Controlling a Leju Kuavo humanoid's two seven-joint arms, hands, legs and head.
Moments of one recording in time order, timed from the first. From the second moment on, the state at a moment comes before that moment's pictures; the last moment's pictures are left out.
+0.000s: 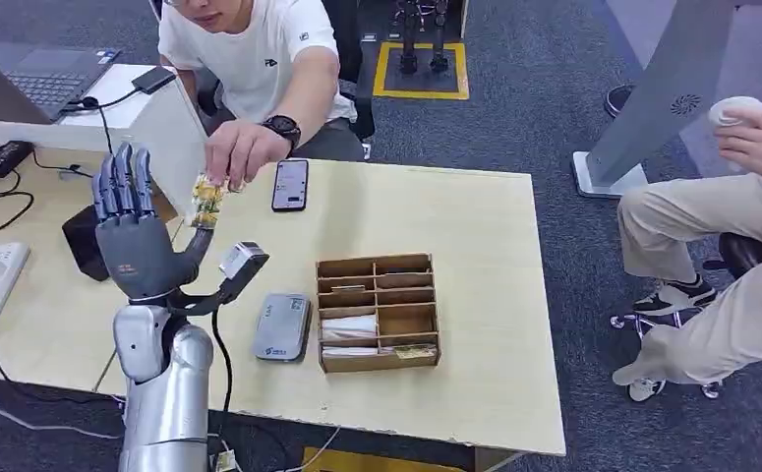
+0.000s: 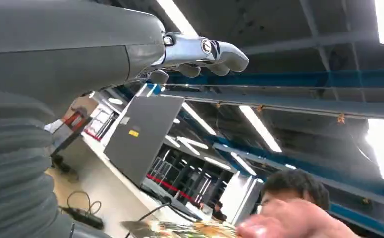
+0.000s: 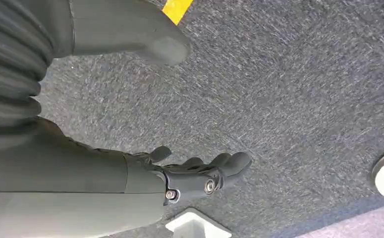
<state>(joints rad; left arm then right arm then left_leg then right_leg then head) -0.32 -0.32 0.30 -1.48 -1.38 0.70 -0.44 -0.15 0.30 -1.54 -0.47 0.86 -0.66 -0.49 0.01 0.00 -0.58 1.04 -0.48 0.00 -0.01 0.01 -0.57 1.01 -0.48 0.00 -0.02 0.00</state>
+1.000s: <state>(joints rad) -0.32 -0.32 0.30 -1.47 -1.29 0.70 -0.49 -0.15 0.30 -1.54 -0.46 0.85 -0.66 -0.51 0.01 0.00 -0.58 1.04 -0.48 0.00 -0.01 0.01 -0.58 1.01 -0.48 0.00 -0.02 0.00</state>
